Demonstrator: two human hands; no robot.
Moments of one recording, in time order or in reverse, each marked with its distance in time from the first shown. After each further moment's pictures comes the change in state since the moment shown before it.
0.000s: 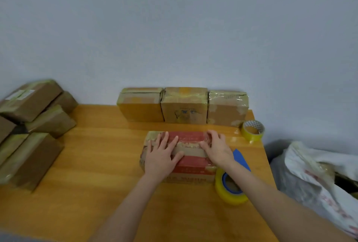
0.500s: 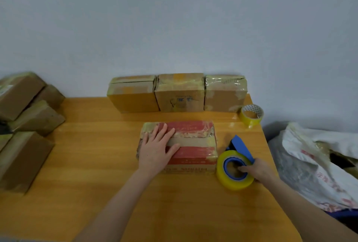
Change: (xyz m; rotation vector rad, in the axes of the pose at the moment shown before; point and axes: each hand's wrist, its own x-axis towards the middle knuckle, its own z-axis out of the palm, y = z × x) left_hand 0.001 -0.019 0.008 -0.080 0.097 0.118; right_hand -0.041 0.134 -0.004 0.126 -0.157 0.565
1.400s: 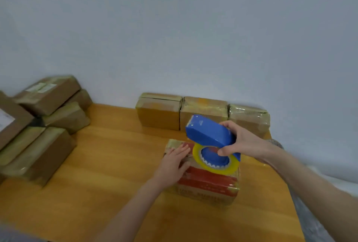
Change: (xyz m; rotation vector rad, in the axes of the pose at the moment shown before) left_hand 0.003 -0.022 -0.014 -0.466 -0.081 0.112; right_hand -0.108 -0.192 -0.046 0.031 -0.309 -0.734
